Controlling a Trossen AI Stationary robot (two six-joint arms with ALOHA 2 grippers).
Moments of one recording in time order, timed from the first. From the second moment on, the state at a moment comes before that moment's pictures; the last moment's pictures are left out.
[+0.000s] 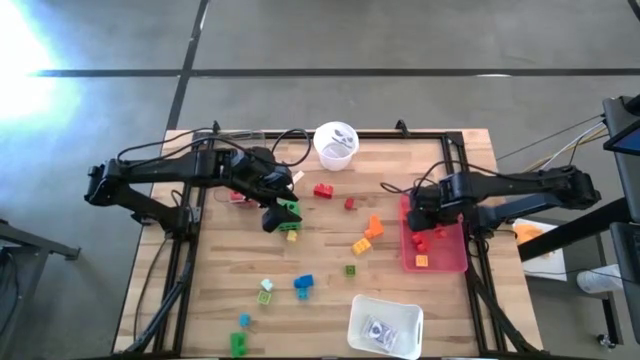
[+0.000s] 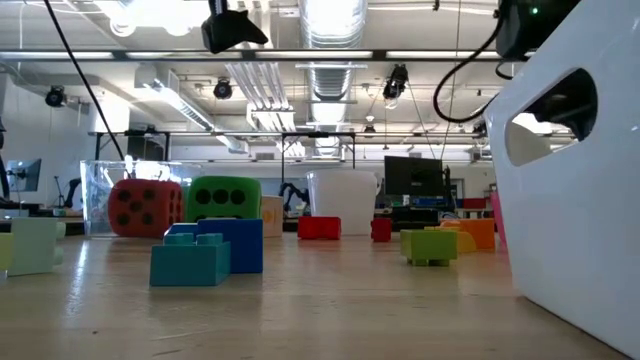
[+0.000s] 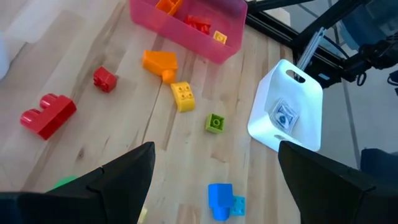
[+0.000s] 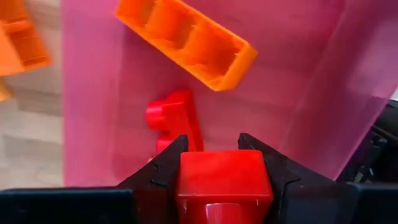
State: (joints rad) left arm 0.08 1.32 1.29 -0.71 0.23 -0.37; right arm -0.04 1.07 0.75 -1.24 -0.06 1.35
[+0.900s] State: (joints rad) left arm 0.08 1.32 1.29 -0.71 0.23 -0.37; right arm 0.15 1.12 0.78 -1.06 -0.06 1.29
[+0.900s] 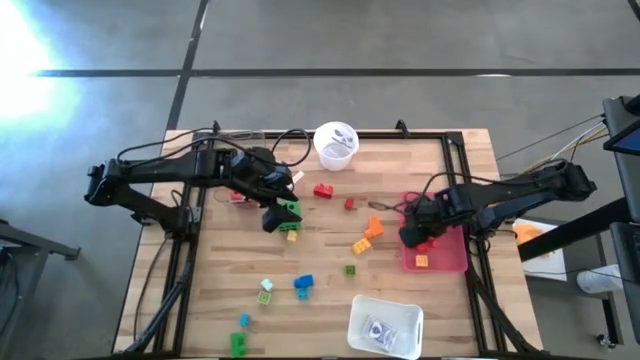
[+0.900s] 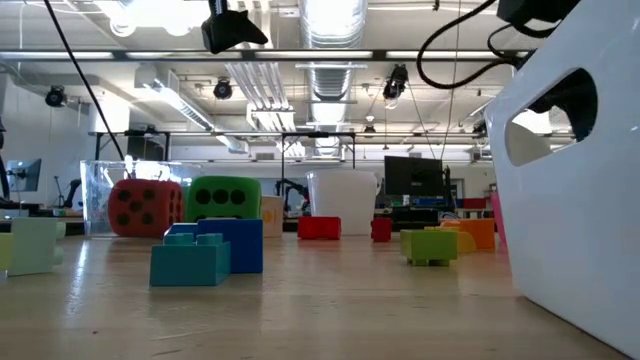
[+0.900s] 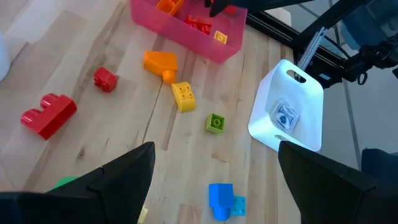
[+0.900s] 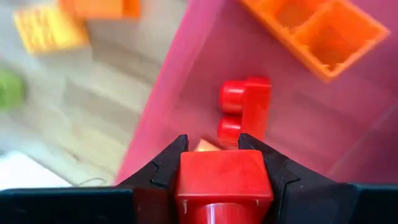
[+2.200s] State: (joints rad) left arm 0.08 1.32 1.28 -0.72 0.23 -0.37; right arm 0.29 1.51 0.77 -0.85 -0.04 1.68
